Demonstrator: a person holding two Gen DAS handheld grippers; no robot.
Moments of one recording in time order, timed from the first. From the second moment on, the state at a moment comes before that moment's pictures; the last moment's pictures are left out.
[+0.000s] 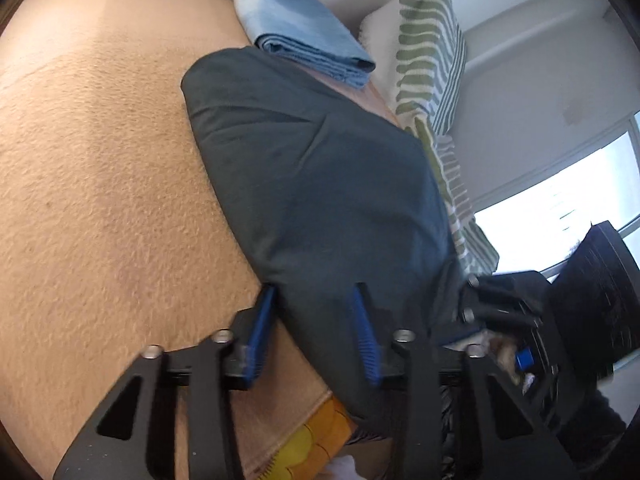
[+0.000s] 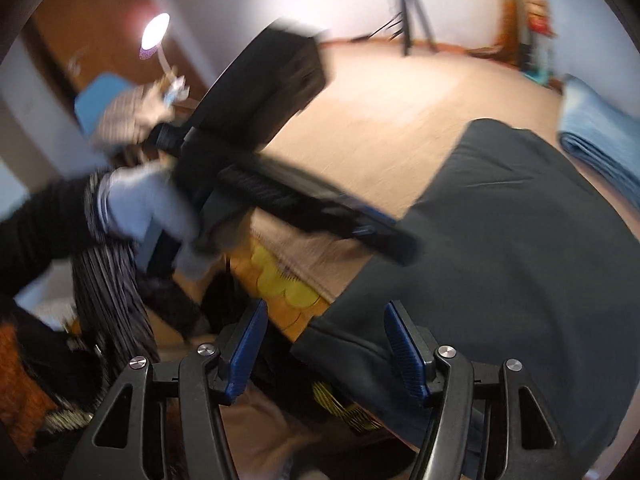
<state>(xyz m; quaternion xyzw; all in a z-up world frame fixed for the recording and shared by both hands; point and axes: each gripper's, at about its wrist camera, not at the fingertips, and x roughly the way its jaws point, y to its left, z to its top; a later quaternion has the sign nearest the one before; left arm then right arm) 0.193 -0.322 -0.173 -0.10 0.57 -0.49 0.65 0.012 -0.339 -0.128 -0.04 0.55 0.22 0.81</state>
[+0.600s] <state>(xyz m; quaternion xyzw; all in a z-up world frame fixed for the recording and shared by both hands) 0.200 -0.321 -0.157 -0.14 0.53 -0.49 0.68 -0.040 -0.306 -0.096 -0.35 0.42 0.04 0.83</state>
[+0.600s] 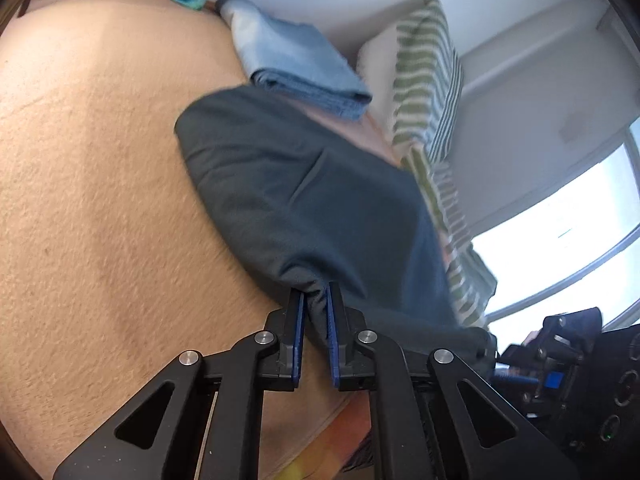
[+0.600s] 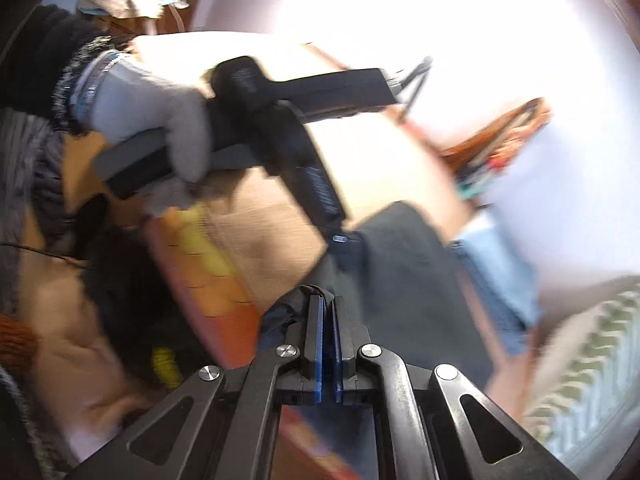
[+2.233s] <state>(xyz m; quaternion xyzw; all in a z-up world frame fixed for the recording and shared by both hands) 0.054 -0.296 -0.130 -0.04 0.36 -0.52 0.77 -0.048 -0.318 -0.072 -0.19 0.48 0.19 0.84</state>
